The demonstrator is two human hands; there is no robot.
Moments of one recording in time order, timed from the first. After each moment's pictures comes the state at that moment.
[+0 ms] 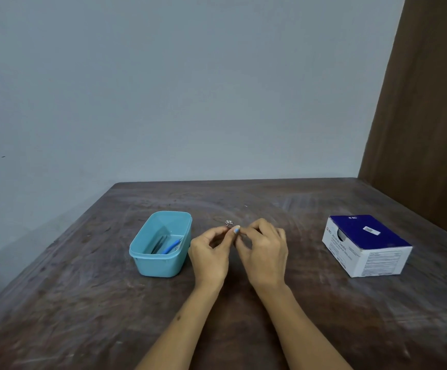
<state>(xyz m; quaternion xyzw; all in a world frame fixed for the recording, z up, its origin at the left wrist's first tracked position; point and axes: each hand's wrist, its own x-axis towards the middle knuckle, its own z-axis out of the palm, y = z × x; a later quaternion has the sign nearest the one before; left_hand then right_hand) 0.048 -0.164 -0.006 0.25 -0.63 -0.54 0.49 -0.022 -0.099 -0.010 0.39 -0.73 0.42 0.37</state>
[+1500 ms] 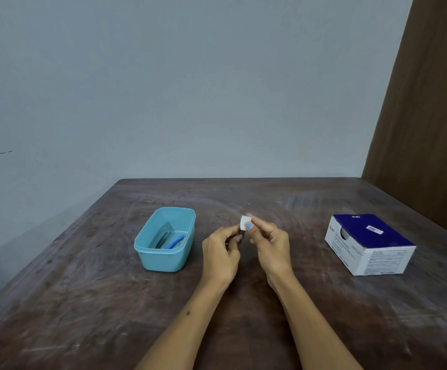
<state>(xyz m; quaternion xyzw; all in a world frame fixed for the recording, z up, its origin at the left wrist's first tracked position) 0.047 -0.164 -0.012 0.22 -0.77 -0.41 0.43 -0.032 -0.097 -0.010 0.28 -0.62 0.73 -0.08</state>
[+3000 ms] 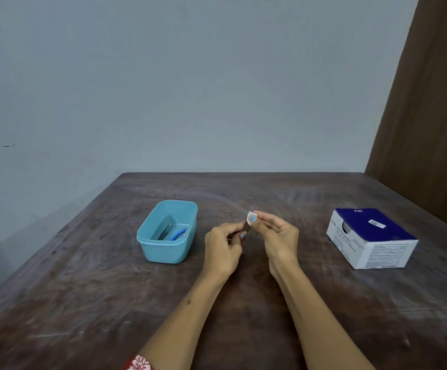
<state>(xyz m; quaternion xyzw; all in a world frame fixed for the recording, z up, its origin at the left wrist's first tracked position) 0.048 -0.167 -0.017 0.22 -0.79 -0.43 0.39 -0.026 -0.090 0.003 0.19 -0.53 0.81 -0.15</state>
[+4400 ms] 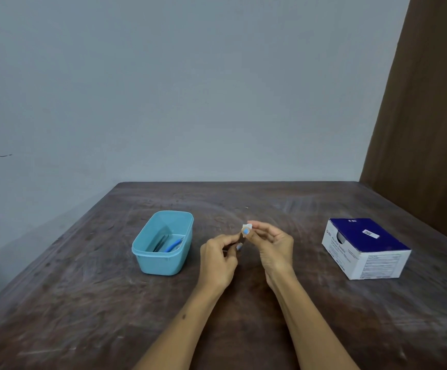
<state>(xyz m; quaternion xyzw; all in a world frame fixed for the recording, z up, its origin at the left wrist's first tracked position) 0.052 -0.163 -0.014 0.21 -0.79 -0.42 0.40 -0.029 -0.087 0.003 0.22 -0.54 0.80 -0.14</state>
